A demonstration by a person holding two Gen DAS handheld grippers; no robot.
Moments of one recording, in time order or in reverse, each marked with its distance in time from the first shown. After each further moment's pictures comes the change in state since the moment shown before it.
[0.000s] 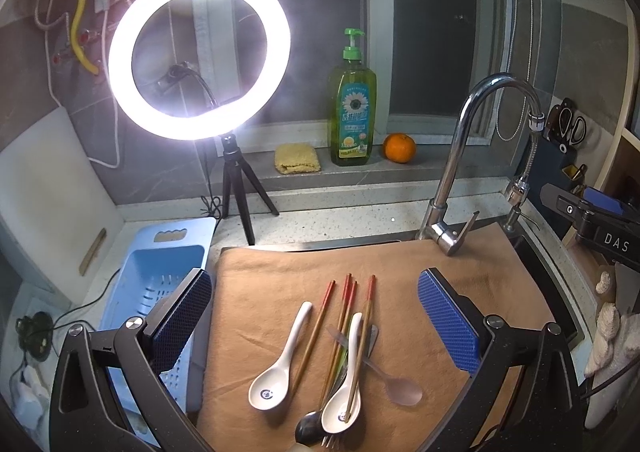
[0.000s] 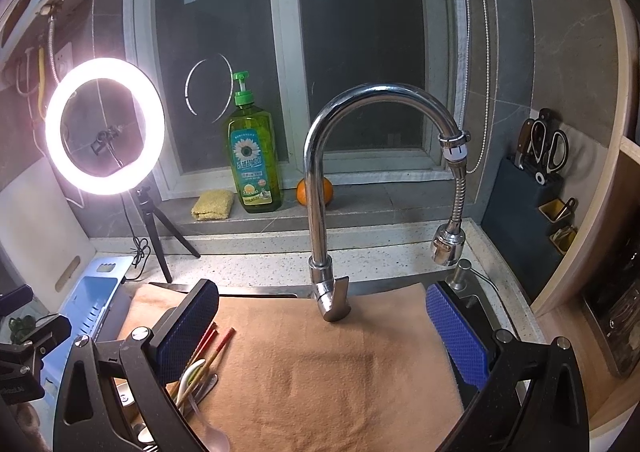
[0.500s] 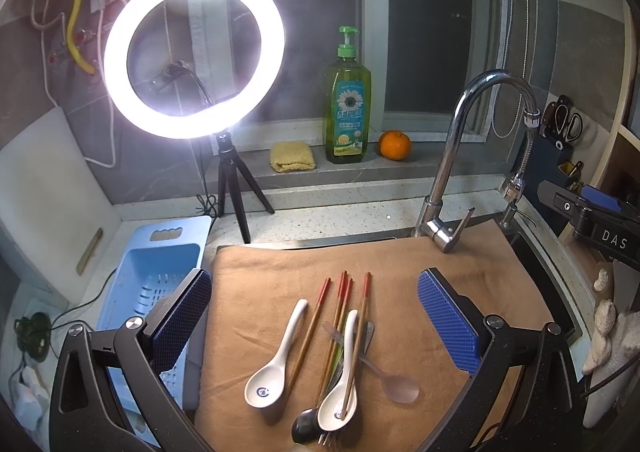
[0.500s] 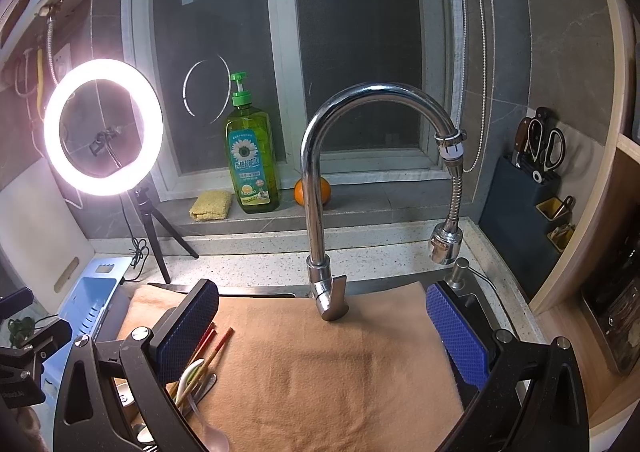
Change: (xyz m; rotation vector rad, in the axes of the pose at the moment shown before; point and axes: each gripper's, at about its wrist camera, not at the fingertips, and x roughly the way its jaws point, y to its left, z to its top) left arm 0.000 -0.004 -0.001 0.010 0.007 -0.010; right arm -0.001 -0.003 -0.004 0.007 -0.007 -0.003
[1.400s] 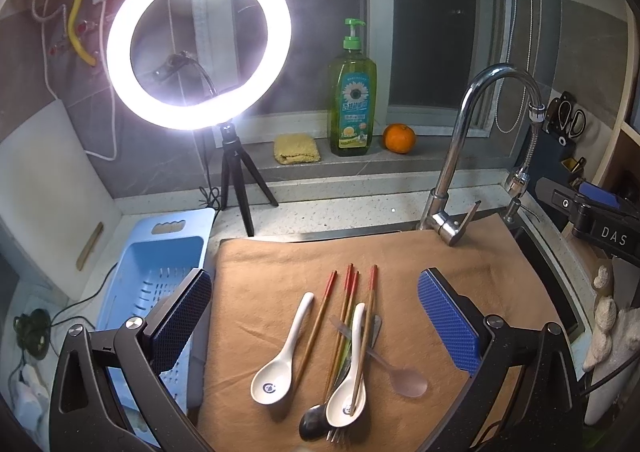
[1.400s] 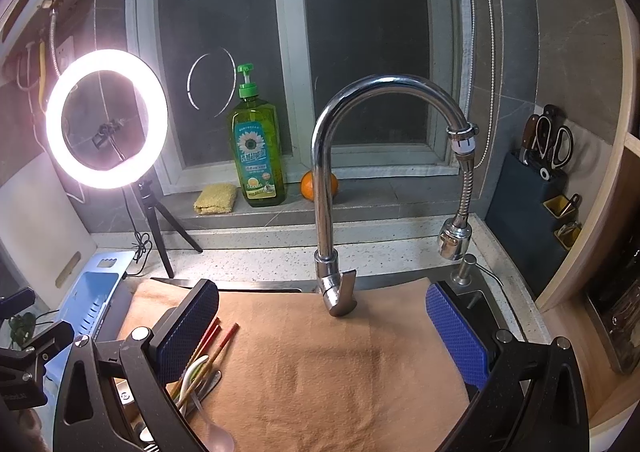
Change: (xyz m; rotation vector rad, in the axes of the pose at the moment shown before) left arm 0.006 0.010 -0.004 -0.003 0.023 0.001; right arm 0.008 0.013 -0.001 -0.010 0.026 0.008
